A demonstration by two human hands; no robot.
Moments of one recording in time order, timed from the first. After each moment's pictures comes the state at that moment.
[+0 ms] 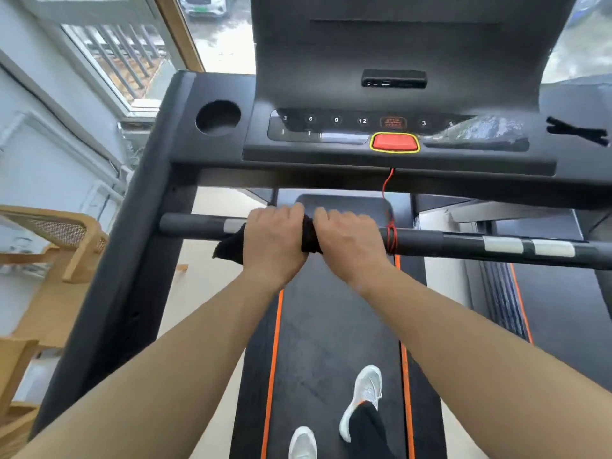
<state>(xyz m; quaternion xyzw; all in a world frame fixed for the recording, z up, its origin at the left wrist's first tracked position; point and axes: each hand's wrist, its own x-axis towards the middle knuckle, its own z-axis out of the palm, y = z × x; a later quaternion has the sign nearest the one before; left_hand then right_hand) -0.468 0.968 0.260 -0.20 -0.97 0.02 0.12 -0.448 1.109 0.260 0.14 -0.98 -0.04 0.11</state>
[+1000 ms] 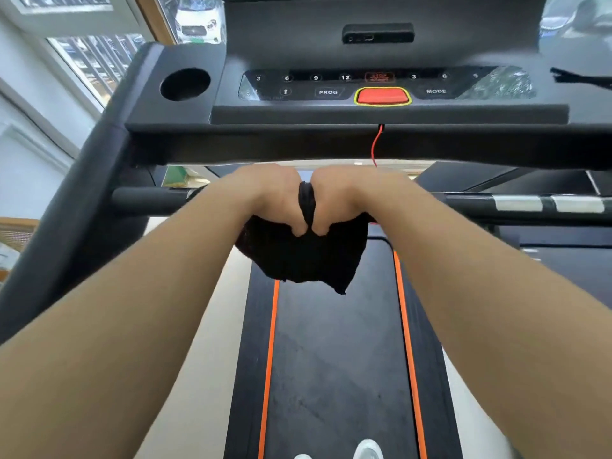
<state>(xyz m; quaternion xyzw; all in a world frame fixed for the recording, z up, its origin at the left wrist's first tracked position) -0.503 1.002 0.305 -0.21 -0.95 0.03 -0.23 -0.483 1.134 0.301 0.10 -0.95 0.08 -0.28</state>
